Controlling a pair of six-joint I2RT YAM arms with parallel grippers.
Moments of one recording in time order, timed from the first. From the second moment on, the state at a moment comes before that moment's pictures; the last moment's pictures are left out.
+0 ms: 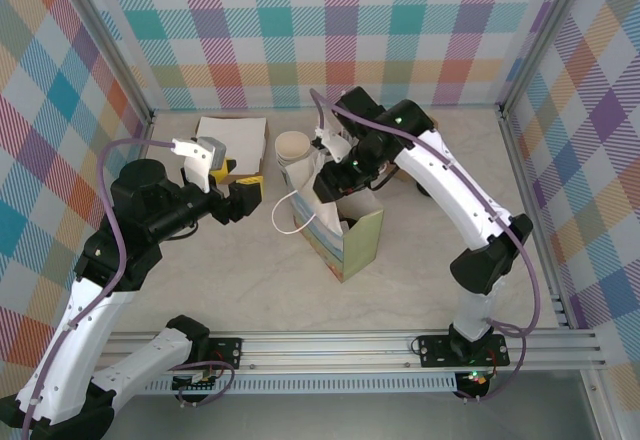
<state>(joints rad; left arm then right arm) -0.45 0.83 1.25 -0.66 0.27 -0.10 0.73 1.83 2.14 -1.50 -0.41 0.12</state>
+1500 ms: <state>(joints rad) -0.45 0.83 1.23 -0.65 0.27 -0.10 0.81 2.02 2.09 -1.52 -0.12 0.10</state>
